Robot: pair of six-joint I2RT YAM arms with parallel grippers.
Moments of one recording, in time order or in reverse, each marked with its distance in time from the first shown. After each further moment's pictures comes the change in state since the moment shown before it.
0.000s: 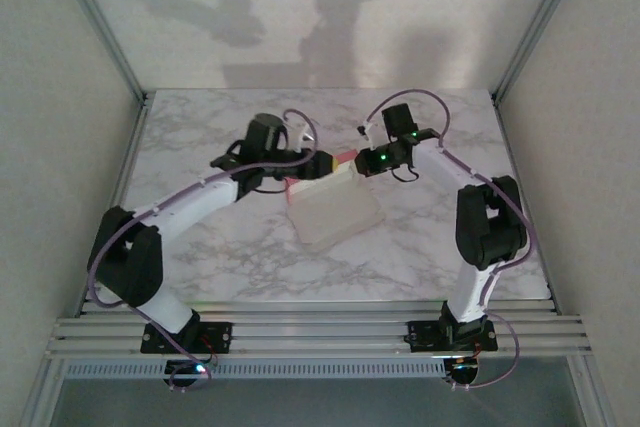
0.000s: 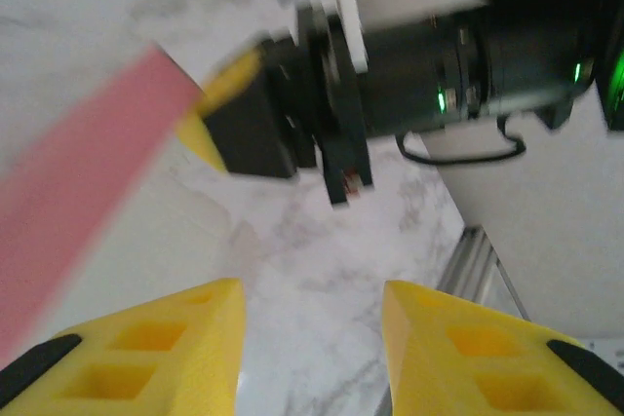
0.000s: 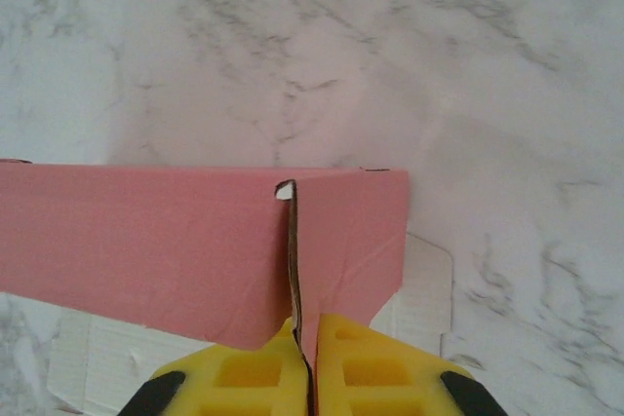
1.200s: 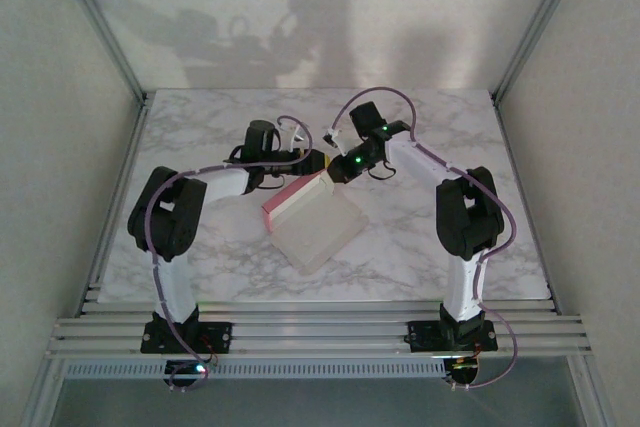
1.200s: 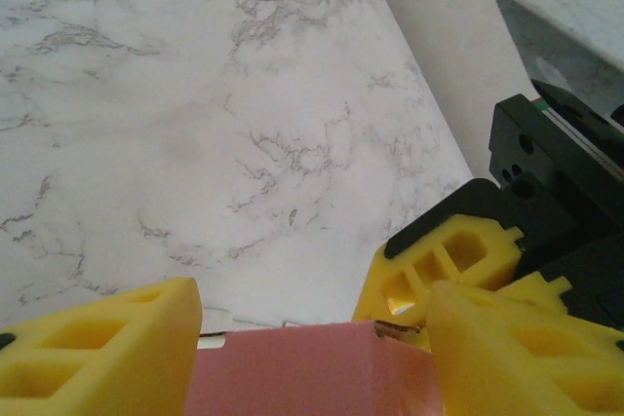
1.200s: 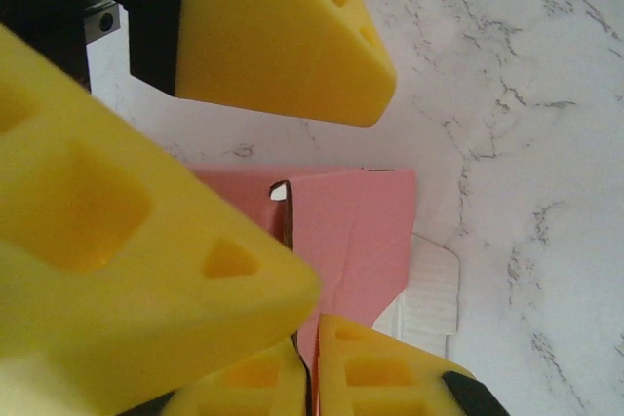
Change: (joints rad) left arm 0.121 0.364 -0.040 0.426 0.169 0.003; right arm 0.124 0.116 0.176 -0.162 -0.081 -0.129
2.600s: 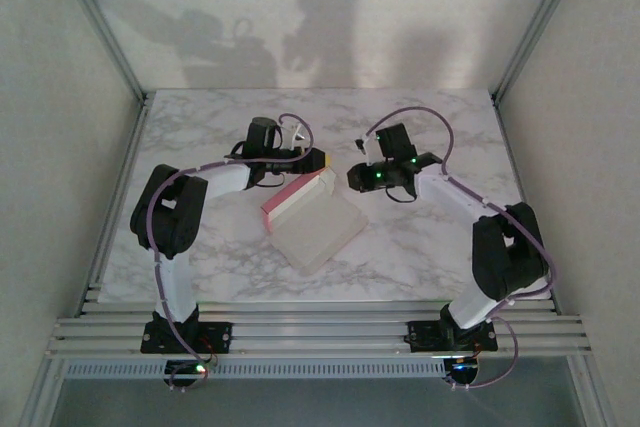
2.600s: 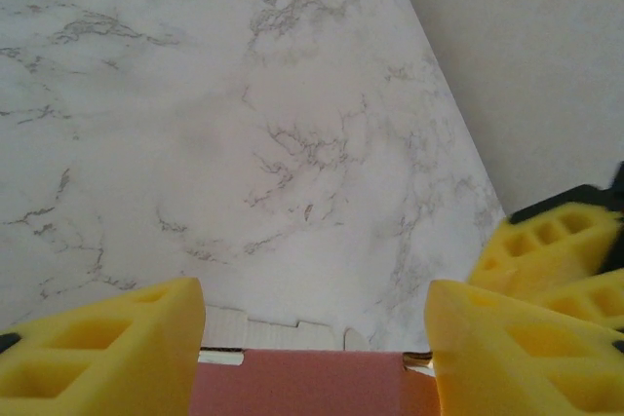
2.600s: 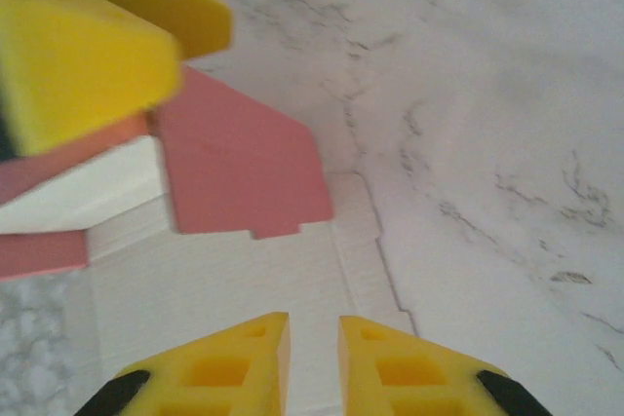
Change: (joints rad) left arm 0.005 0.019 0.053 -0.099 -0.008 0.029; right arm -0.034 -0.336 -0.447 0.338 0.165 0.374
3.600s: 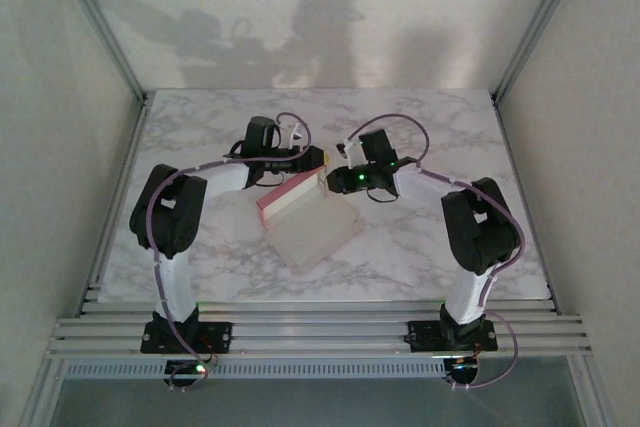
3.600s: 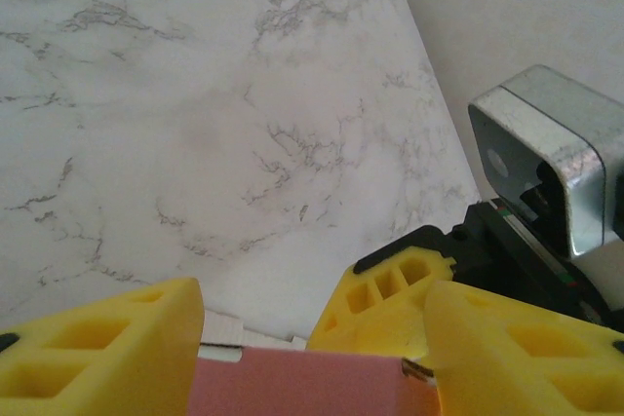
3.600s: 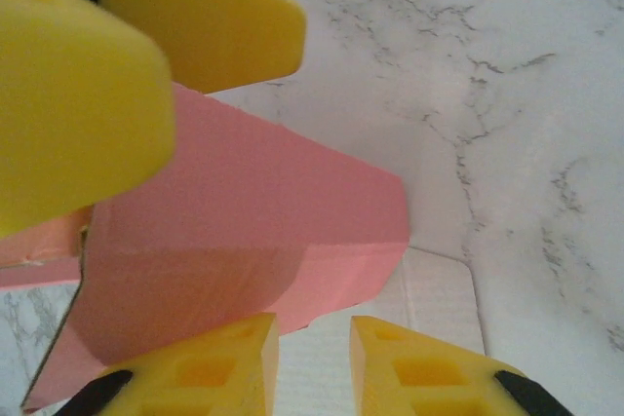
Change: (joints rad) left arm 0.008 0.000 0.002 0.005 0.007 -0.067; right arm 0.043 0.199 0.028 0.225 -0.170 0.022
